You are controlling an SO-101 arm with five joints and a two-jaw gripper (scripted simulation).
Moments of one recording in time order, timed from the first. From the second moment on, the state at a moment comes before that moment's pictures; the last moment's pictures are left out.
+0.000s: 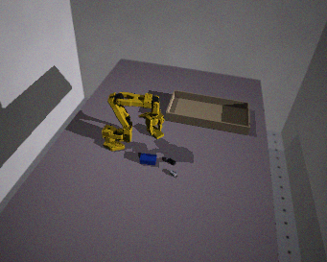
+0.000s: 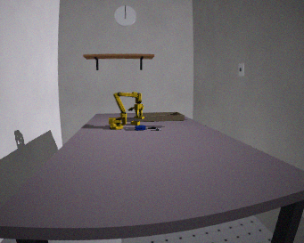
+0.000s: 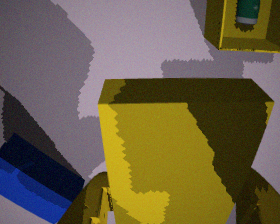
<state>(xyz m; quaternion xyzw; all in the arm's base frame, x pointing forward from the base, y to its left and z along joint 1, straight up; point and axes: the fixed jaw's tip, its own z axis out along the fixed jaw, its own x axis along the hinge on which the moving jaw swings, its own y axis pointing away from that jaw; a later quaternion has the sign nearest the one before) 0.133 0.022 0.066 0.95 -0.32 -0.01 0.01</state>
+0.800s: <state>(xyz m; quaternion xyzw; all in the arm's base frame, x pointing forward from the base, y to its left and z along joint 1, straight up) 0.132 0.022 0.050 0.95 -0.32 -0.01 0.01</state>
